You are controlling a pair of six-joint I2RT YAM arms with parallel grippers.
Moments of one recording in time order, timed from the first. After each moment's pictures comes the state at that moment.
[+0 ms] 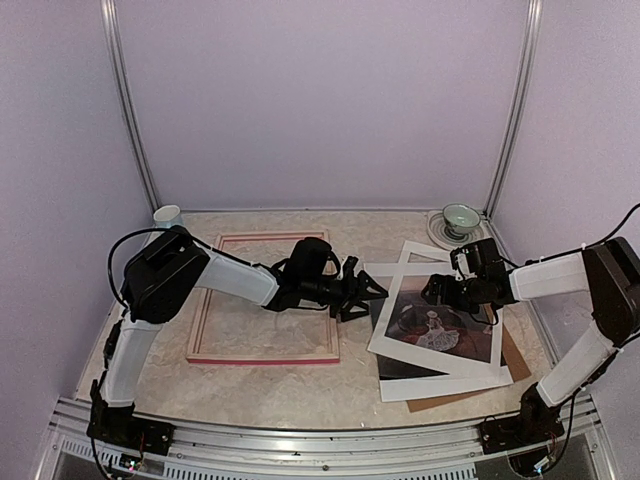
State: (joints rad) left arm -0.85 2.30 1.45 0.42 0.63 -1.15; right arm 0.29 1.56 0.67 0.03 -0.12 0.44
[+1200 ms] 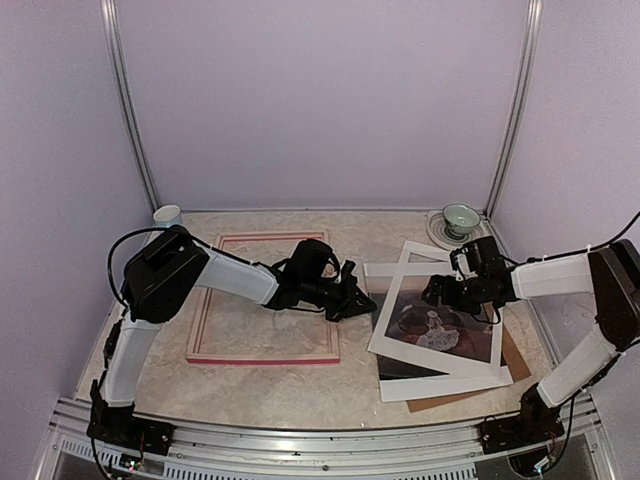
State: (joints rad) left arm -0.85 2.30 1.46 0.32 0.61 -1.10; right arm 0.30 1.53 0.69 -0.05 -0.12 0.44
